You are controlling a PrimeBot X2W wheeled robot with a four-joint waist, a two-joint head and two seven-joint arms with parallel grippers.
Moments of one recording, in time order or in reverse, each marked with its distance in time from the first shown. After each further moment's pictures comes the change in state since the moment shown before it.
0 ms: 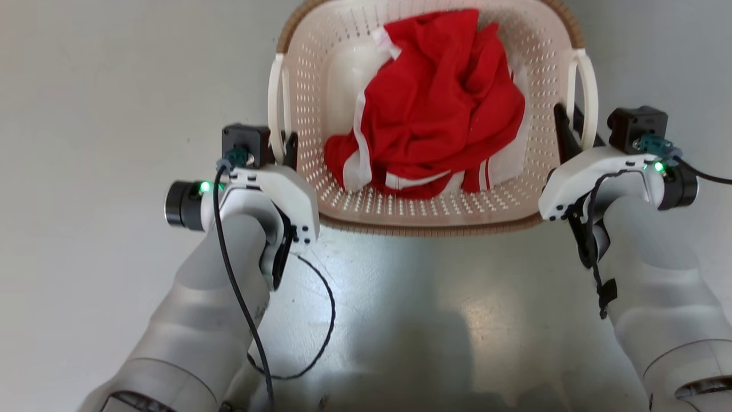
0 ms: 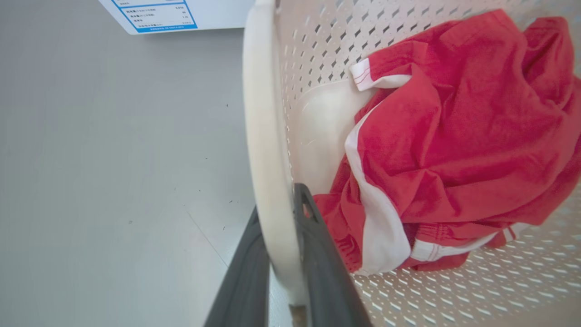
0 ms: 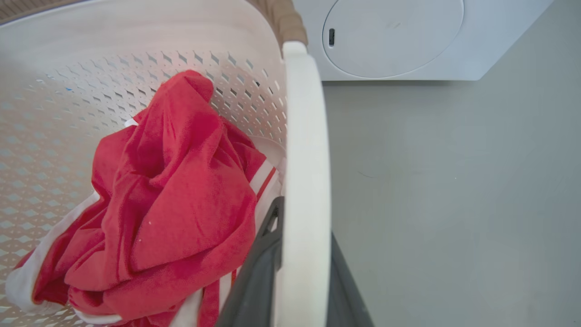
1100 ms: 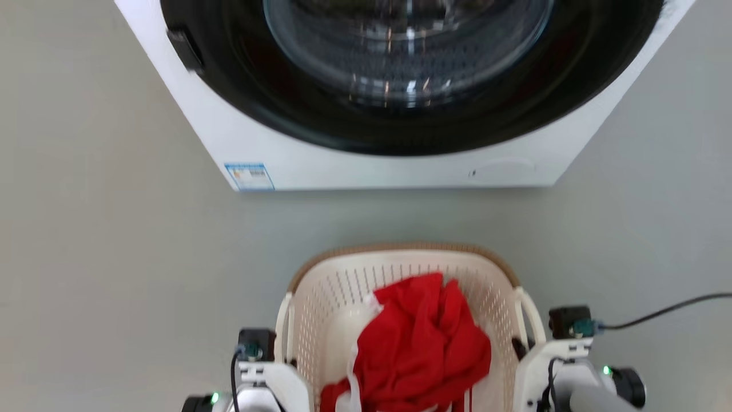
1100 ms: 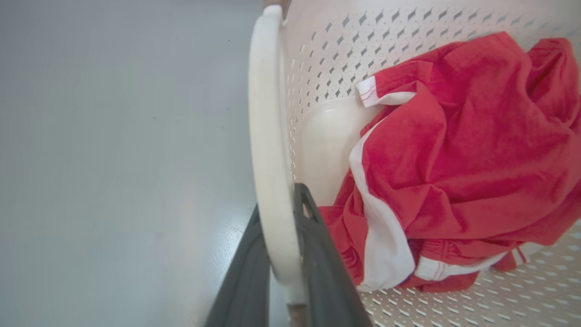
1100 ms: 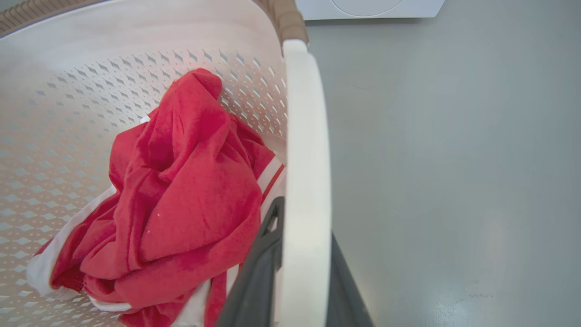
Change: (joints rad) left arm 0.417 -0.009 -0.215 0.112 -0.260 0.018 0.050; right arm 0.367 0.024 0.396 0.161 0.381 0.001 0.132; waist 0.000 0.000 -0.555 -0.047
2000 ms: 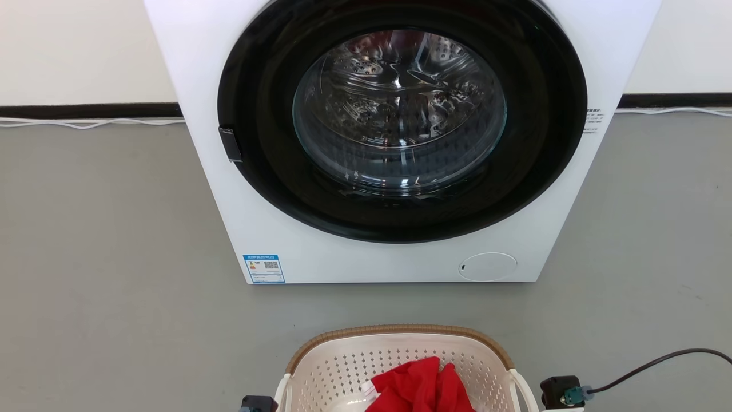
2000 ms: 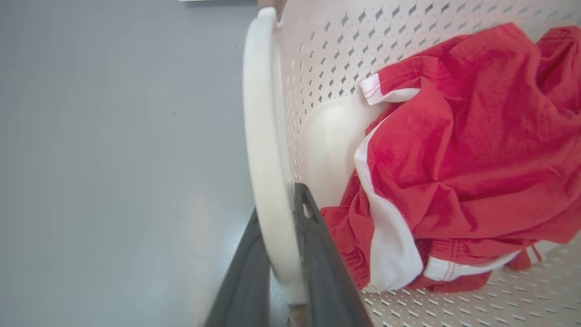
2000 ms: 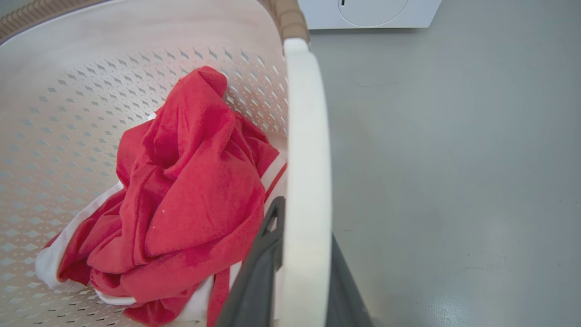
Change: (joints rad) left arm 0.152 0.002 -0.109 0.045 -0.056 -0.003 0.048; right arm 0.165 0.003 0.226 -0.004 0.224 -0.008 0.051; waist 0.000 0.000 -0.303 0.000
